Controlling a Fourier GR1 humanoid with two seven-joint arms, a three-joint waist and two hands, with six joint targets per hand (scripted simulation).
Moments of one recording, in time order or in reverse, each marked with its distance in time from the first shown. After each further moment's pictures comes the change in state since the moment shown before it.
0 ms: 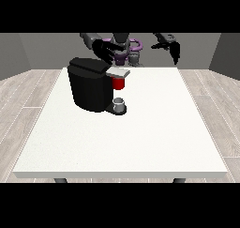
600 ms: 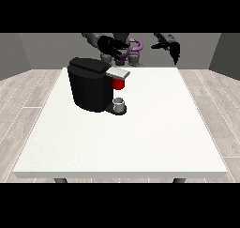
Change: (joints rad) left arm -0.018 0.012 0.003 0.024 0.017 0.004 -0.046; right arm -0.053 0.052 0.025 0.009 0.039 0.006 -0.040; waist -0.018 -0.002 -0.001
